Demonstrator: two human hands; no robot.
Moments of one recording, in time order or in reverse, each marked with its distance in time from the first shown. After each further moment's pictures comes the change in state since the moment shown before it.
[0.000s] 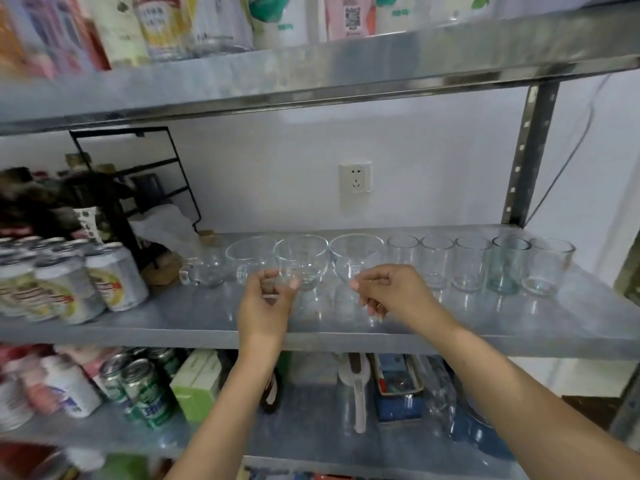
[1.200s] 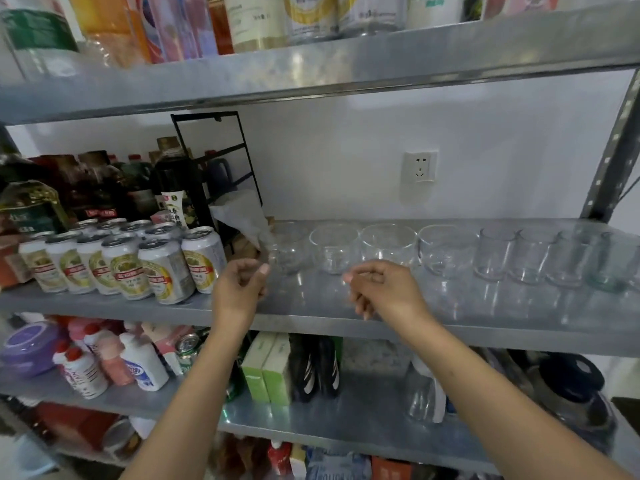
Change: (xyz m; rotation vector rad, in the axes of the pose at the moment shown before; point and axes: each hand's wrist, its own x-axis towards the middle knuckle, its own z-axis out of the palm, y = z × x) left_hand 0.097 -0.055 -0.163 0.076 0.028 0.006; right_hand 0.013 -0.038 0.165 0.165 0.055 0.035
